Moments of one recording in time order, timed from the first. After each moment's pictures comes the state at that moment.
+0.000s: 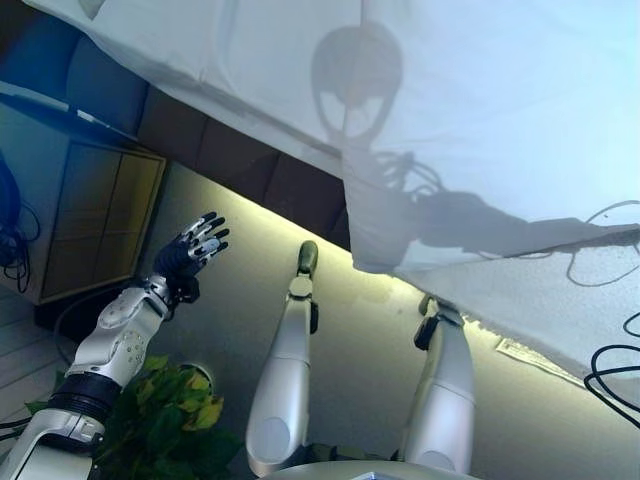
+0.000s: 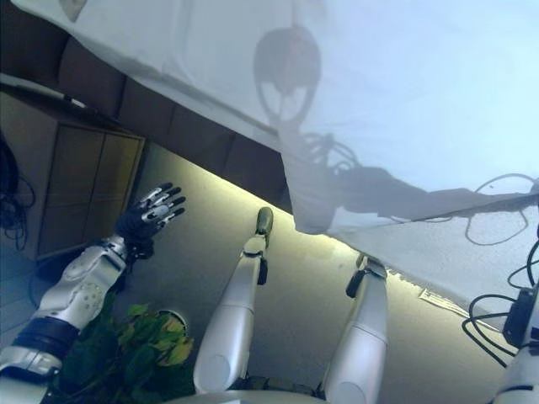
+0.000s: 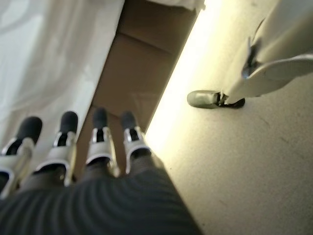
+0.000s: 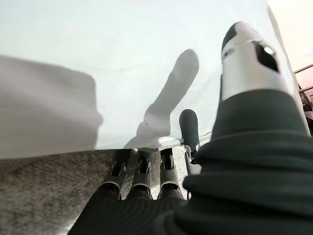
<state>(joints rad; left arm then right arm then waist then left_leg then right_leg) -0.22 0.77 -0.25 0.33 -1.00 -0.07 -0.30 -0.79 -1.00 -0.27 1.31 1.58 0.09 -0.05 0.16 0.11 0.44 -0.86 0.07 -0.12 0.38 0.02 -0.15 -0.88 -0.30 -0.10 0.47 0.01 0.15</state>
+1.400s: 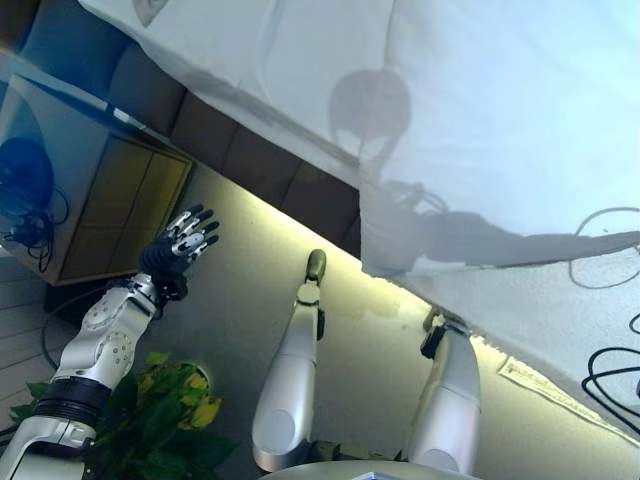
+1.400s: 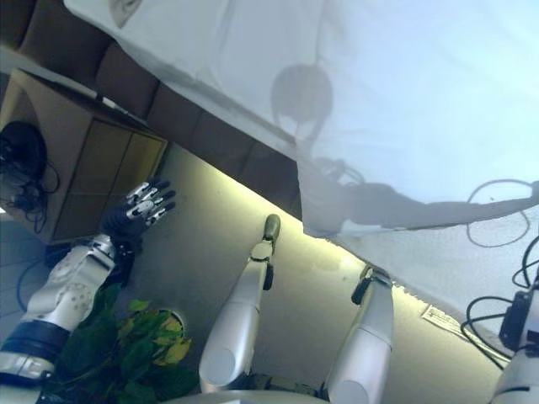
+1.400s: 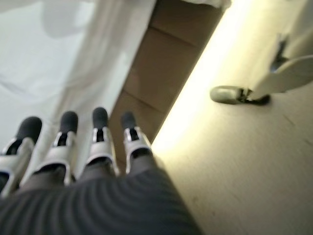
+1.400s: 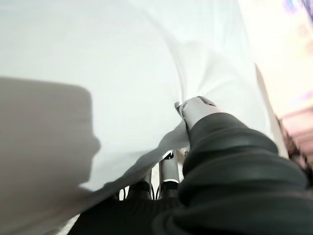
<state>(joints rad) -0.19 0.75 -0.17 0.29 -1.01 -0.03 -0.31 -0.67 -0.90 -0.28 1.13 1.46 -0.01 0.02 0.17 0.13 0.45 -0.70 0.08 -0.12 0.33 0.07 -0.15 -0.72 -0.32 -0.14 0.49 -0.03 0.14</state>
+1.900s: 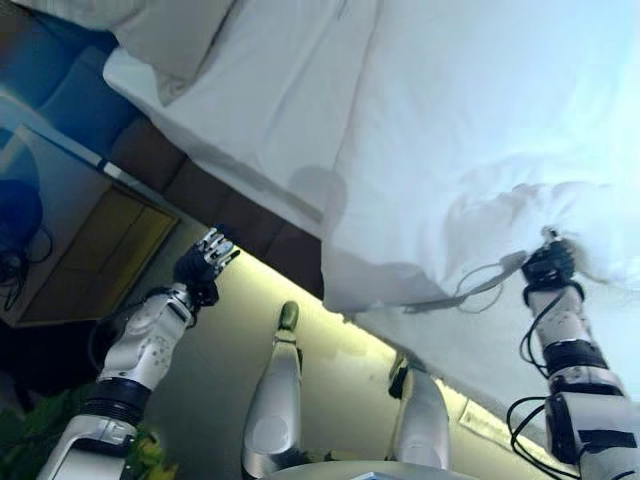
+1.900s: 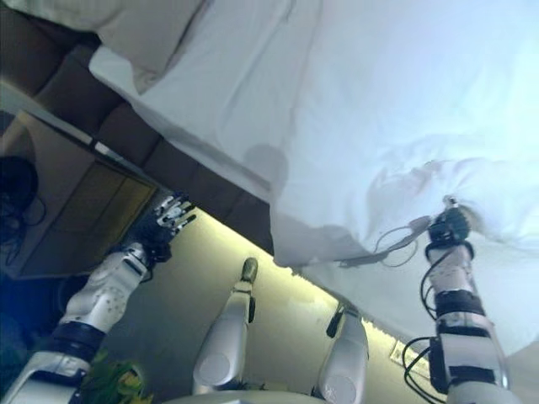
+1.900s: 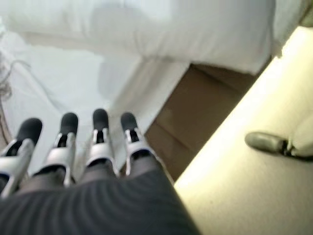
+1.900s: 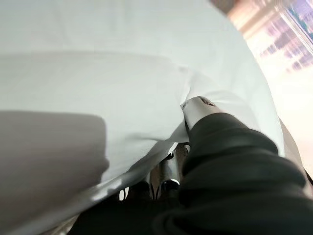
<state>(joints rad) -0.21 0.57 -0.22 0.34 -0.91 0.02 -0.20 -0.44 -0.50 -0.08 0.81 1.34 -0.07 -0.06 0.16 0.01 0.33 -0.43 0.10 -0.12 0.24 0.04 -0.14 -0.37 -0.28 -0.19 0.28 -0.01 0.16</state>
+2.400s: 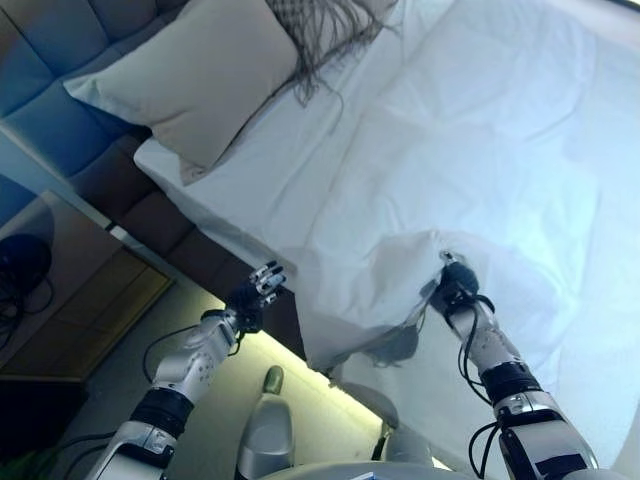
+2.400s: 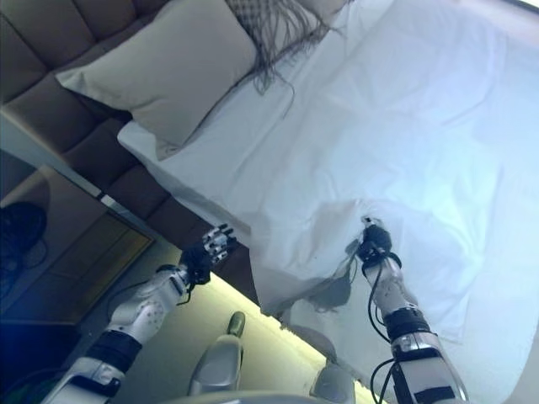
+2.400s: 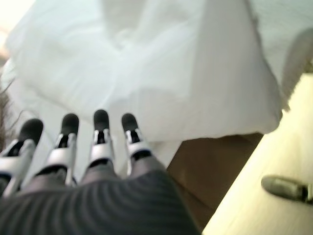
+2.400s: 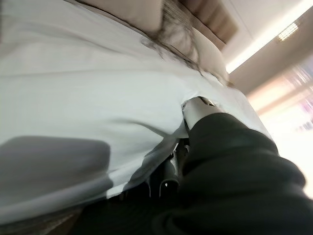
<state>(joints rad) -0.20 0.43 -0.35 0.36 -0.70 0.17 -0.18 -0.34 -0.32 0.12 0.58 1.14 0.05 -0.20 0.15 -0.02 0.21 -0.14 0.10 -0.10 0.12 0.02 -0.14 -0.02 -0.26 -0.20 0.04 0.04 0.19</state>
